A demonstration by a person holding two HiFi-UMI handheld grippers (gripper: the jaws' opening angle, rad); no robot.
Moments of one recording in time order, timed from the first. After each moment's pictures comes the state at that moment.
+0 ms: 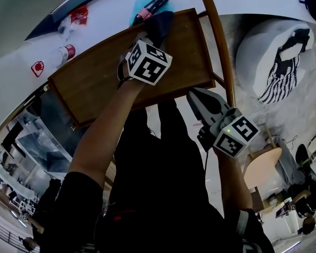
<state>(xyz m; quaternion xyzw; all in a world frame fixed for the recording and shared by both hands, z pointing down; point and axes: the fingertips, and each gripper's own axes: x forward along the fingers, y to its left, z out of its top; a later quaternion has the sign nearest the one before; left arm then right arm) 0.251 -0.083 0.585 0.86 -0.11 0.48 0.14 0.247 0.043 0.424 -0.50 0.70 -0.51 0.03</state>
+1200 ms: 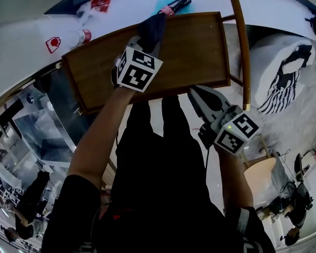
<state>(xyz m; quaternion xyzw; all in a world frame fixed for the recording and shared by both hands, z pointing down) 0.137 -0.096 0.535 0.87 -0.17 0.44 0.17 0.172 0.030 0.400 -0.46 0.74 -0.49 0.01</state>
